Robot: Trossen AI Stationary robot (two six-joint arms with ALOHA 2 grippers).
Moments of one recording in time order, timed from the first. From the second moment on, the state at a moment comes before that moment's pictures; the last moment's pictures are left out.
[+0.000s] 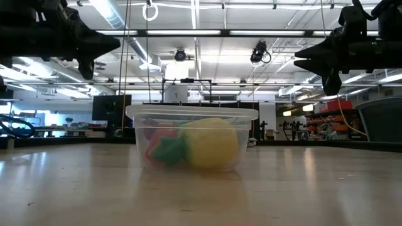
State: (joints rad) left arm 0.09 0.37 0.04 0.47 -0.14 -0.38; right arm -0.22 0.42 0.01 0.49 0.08 0.55
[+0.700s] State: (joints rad) left arm 0.08 0.37 0.04 0.15 -0.13 -0.51; right arm -0.22 0.41 0.01 0.49 0.08 0.55
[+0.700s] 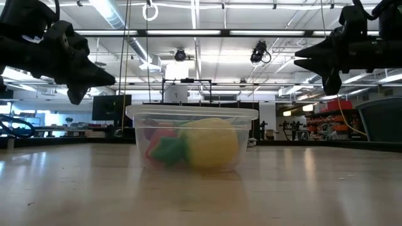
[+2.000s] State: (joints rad) left arm 0.05 0.01 0.04 0.17 -0.13 -0.51; right arm -0.16 0.03 0.01 0.47 0.08 0.55
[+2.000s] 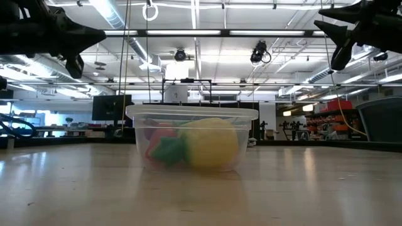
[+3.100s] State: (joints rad) left arm 0.05 0.01 0.04 0.17 -0.13 -0.51; right arm -0.16 0.07 0.01 0.46 0.08 0.55
